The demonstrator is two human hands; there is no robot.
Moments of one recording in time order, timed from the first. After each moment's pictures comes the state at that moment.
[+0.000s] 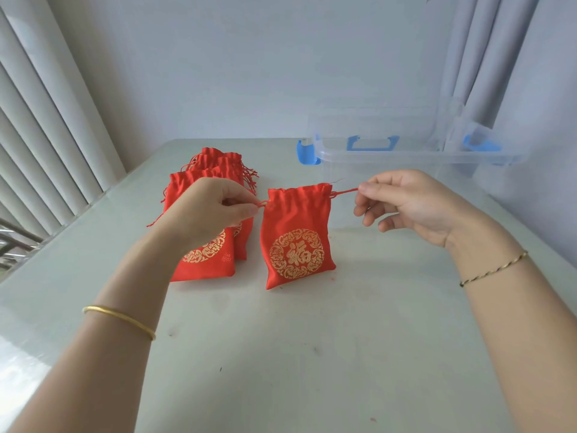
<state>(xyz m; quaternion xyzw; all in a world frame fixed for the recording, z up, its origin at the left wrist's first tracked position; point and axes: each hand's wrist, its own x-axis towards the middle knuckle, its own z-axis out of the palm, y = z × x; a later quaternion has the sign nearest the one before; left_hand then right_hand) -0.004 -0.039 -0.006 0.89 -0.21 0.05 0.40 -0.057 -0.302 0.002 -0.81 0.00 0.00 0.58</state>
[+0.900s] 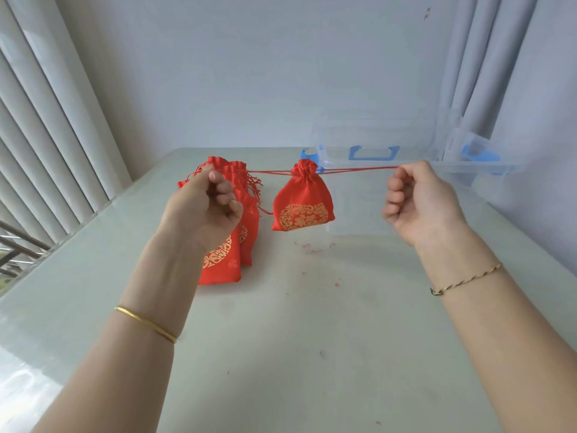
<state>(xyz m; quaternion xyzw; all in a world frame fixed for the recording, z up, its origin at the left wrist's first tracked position) 0.002 -0.042 0.004 0.42 0.03 -0.12 0.90 -0.047 -0.282 0.007 -0.49 0.19 -0.19 0.83</state>
